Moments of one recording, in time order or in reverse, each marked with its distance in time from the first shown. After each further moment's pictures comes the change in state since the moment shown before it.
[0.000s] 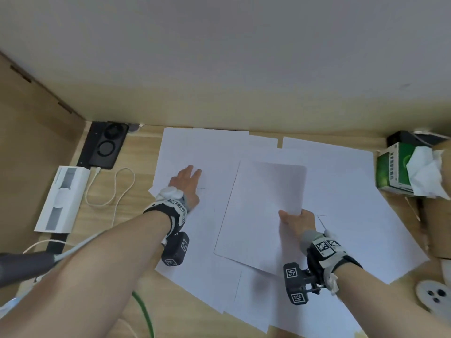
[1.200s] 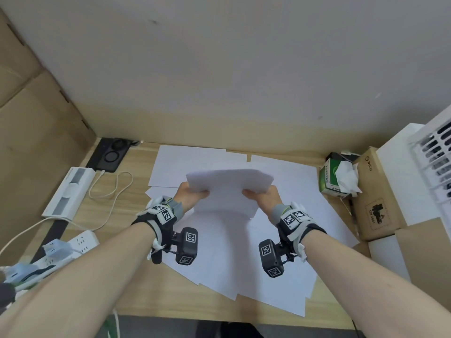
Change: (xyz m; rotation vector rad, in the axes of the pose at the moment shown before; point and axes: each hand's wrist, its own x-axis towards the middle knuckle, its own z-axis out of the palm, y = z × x) left_hand -0.164 0.091 -0.070 -1.268 0.120 -0.057; right_hand -0.098 -0.036 -0.055 0.189 -0.292 -0.454
